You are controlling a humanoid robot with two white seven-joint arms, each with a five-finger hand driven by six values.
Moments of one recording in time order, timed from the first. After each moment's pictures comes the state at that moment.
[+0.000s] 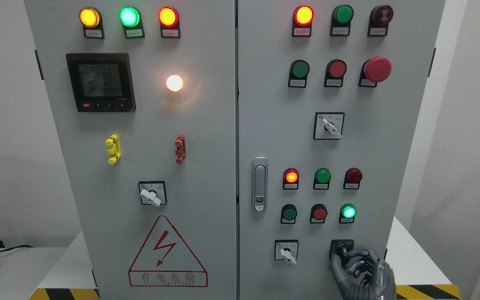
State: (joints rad) left arm -0.04 -0.09 0.08 0.06 0.00 -0.16 0.06; right arm -0.25 0.13 0.01 -1.61 0.39 0.17 -0.33
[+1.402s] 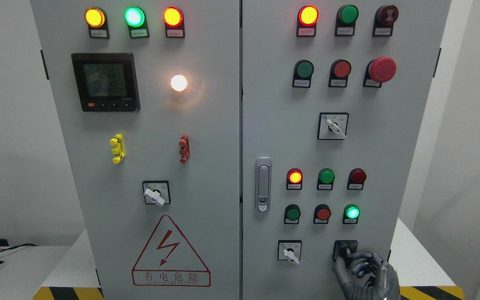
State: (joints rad) left arm -0.04 -0.09 0.08 0.06 0.00 -0.16 0.06; right arm -0.24 0.13 0.00 -1.60 0.40 0.17 -0.34
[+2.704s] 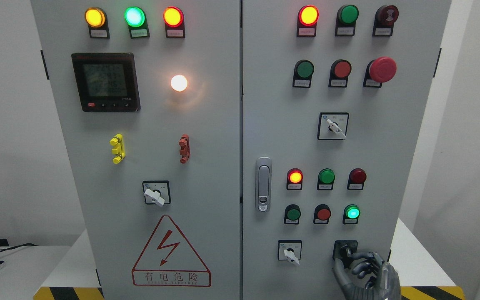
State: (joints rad) left arm -0.04 -0.09 0.08 0.06 0.00 -0.16 0.06; right arm -0.24 0.13 0.00 -1.61 0.40 0.16 -0.34
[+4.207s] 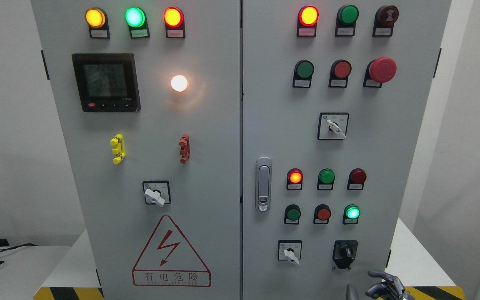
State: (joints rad) left arm -0.04 -0.09 0.08 0.06 0.00 -0.16 0.06; right arm -0.01 0.11 -0.05 -1.69 0.33 -0.17 -0.30
